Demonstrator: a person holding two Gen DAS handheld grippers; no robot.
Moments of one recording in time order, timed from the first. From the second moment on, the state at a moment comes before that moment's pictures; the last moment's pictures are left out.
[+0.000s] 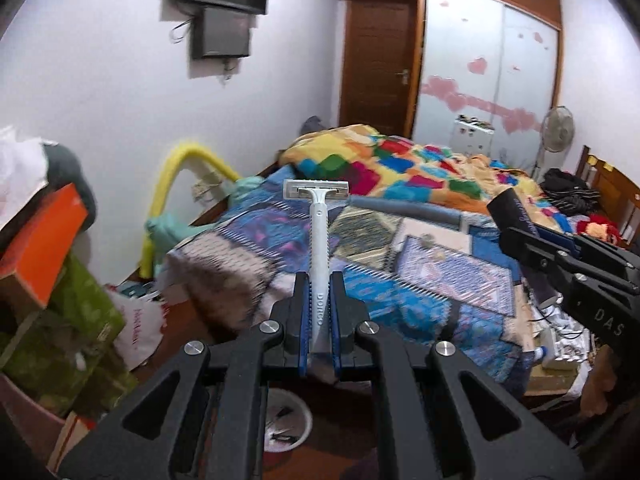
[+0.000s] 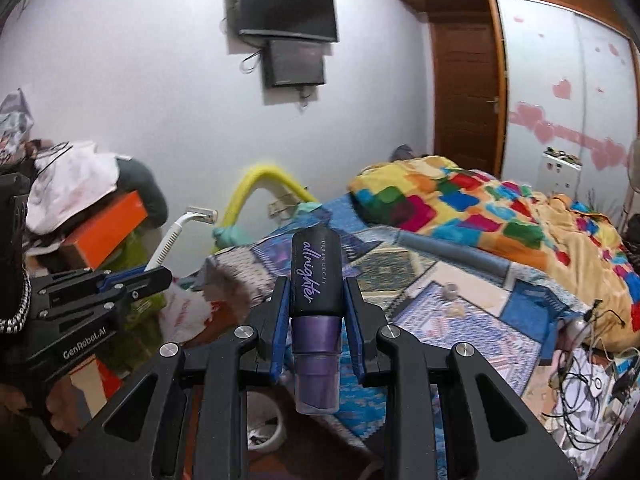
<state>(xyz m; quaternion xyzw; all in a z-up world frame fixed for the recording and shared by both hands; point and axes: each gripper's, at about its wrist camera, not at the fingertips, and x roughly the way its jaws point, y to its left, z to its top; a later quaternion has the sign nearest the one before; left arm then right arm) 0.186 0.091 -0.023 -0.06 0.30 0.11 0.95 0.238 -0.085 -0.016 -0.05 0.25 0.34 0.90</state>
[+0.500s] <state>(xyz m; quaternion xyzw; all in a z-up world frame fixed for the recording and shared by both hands) 0.136 0.183 -0.121 -0.11 0.38 0.18 0.90 0.221 0.017 -0.088 -0.12 0.35 0.40 0.84</state>
